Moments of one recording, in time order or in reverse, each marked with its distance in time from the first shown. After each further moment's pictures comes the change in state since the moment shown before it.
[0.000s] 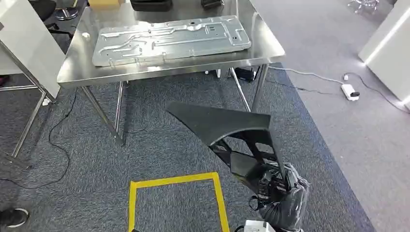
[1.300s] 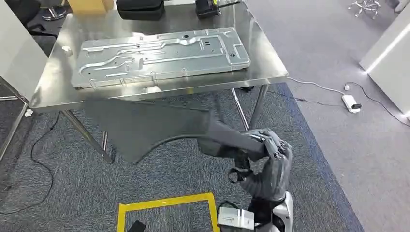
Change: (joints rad) left arm -0.049 0.001 -0.069 0.000 -0.074 -0.039 0.045; right arm -0.325 -0.018 0.169 0.036 0.095 0.033 0.089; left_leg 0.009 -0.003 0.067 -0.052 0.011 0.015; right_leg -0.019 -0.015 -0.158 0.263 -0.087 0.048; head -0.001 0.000
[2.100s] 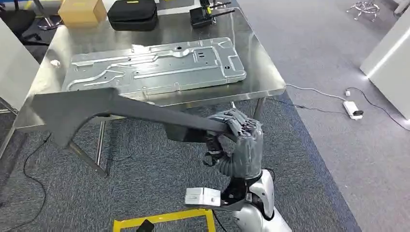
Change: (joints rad) left arm -0.020 -0.009 -0.032 0.000 -0.026 -0.021 0.026; right arm -0.186 0.045 0.097 0.142 0.079 0.015 0.097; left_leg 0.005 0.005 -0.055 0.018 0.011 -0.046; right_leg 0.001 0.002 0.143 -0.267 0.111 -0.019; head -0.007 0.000
